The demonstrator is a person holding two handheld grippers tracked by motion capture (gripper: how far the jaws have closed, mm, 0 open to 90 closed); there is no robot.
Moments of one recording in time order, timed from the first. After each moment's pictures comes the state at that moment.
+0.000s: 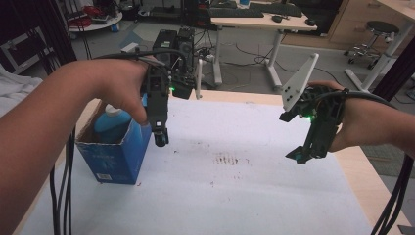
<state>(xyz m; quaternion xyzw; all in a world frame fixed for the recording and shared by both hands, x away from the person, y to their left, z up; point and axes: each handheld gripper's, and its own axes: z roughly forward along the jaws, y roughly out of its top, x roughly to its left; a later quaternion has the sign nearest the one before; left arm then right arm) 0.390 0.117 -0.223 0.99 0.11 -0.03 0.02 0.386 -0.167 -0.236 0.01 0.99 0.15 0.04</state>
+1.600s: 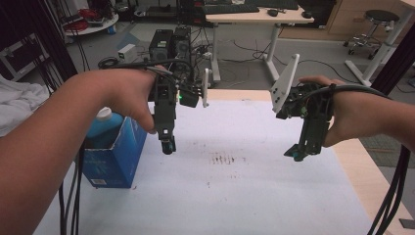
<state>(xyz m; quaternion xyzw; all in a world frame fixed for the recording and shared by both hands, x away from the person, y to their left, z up) 0.401 0.086 -0.237 1.00 0.08 -0.05 0.01 0.395 -0.172 -0.245 0.00 0.99 0.11 0.04</state>
